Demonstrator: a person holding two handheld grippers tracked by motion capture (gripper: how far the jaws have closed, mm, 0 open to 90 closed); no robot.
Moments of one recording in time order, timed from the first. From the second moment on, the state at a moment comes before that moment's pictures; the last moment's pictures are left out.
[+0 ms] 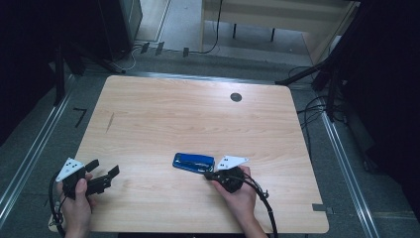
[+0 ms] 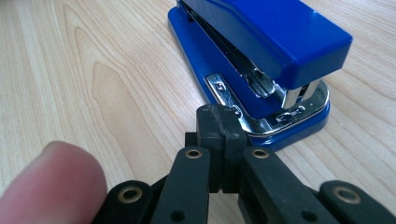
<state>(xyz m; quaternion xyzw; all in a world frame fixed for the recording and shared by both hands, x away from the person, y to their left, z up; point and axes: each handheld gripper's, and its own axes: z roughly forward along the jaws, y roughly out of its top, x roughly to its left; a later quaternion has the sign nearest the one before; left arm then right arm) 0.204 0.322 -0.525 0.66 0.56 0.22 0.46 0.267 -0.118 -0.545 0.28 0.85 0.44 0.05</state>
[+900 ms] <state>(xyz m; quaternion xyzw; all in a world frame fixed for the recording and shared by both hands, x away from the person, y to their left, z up) 0.204 0.322 -0.525 0.66 0.56 0.21 0.45 0.277 -0.122 -0.545 0.30 0.85 0.43 0.06</state>
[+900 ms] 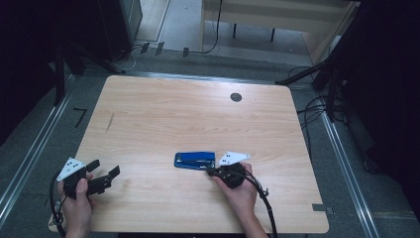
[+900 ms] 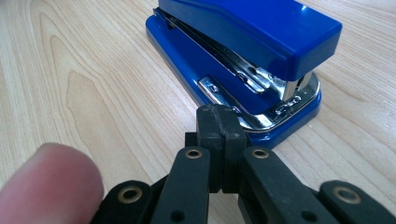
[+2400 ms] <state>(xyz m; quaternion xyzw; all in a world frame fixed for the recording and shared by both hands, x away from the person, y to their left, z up) 0.203 0.323 -0.525 0.65 0.56 0.22 0.46 0.261 -0.189 -0.541 0.41 0.72 0.55 0.10</state>
